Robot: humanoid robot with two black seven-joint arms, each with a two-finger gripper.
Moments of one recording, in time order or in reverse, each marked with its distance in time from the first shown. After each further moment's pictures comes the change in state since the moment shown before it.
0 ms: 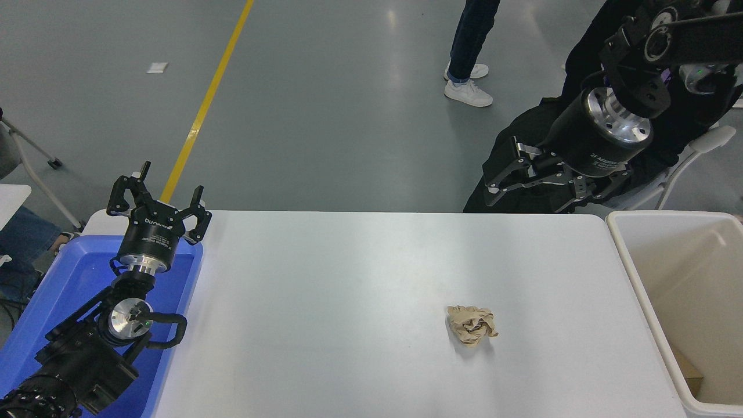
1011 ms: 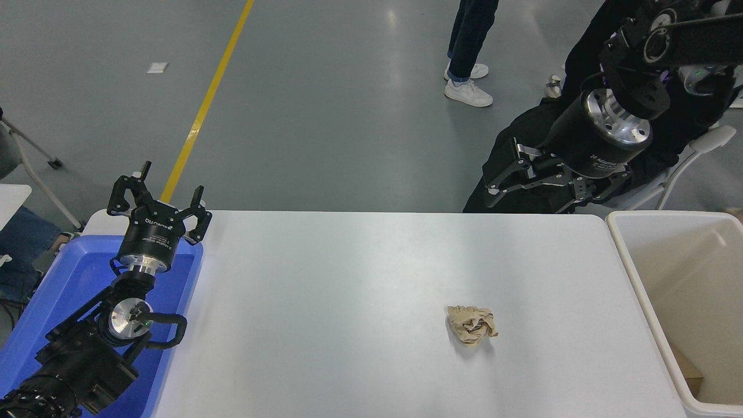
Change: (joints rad) left arm 0.000 0.000 0.000 0.000 0.006 0.001 -0.001; right arm -0.015 0.000 0.000 0.000 0.000 0.000 0.000
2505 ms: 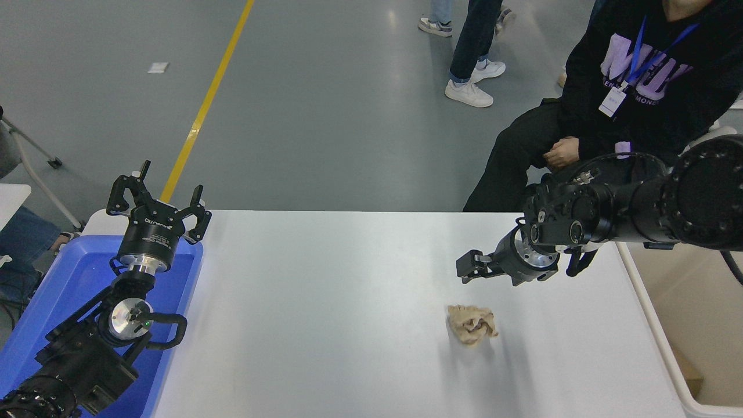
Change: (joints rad) left arm 0.000 0.000 0.000 0.000 -0.002 0.000 0.000; right arm -0.871 0.254 0.023 -0.447 -0.019 -0.533 -0.003
